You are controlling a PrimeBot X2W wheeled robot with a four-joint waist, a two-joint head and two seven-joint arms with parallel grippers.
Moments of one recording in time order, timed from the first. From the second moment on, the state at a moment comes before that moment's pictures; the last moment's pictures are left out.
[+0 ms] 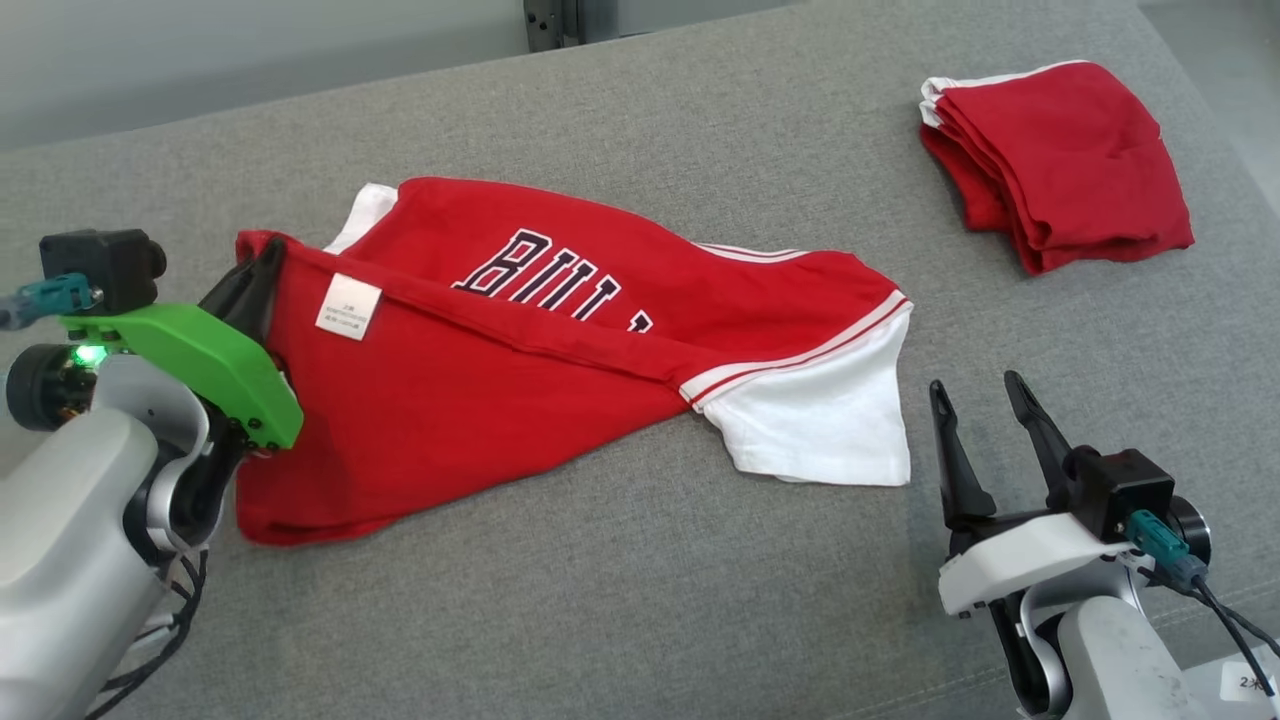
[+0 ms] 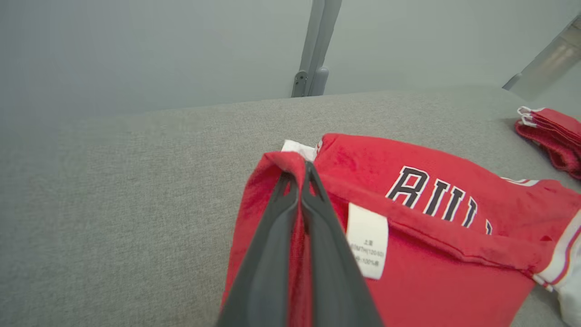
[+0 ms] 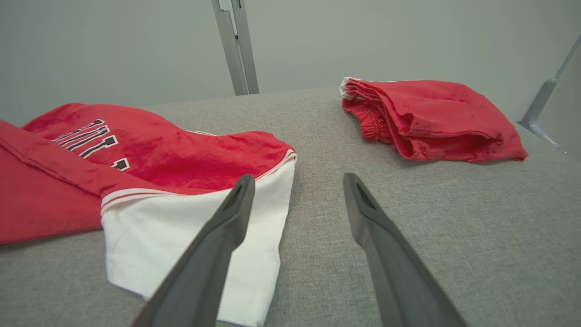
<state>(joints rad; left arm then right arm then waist) -0.77 0.65 -0.90 0.41 -1.17 0.10 -0.08 -0.16 -0.05 0.03 0.26 0.13 0.13 -0.26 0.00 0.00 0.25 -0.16</state>
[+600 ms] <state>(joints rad) -0.16 0.76 -0.92 -0.15 -1.33 0.32 -0.24 -0.09 -0.05 0.00 0.26 0.12 0.13 -0.26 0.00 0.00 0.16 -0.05</state>
